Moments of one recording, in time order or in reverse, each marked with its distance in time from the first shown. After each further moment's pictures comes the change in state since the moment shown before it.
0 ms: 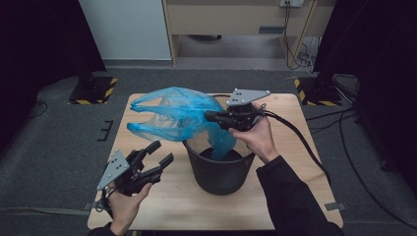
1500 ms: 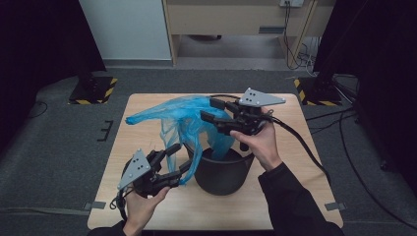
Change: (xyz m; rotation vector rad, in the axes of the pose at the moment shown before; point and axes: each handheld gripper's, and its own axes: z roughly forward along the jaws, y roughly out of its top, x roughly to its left) left arm -0.040 0.007 0.035 0.042 -0.111 0.046; right arm 0.012 -0.001 -0.011 -0.262 0.002 0.110
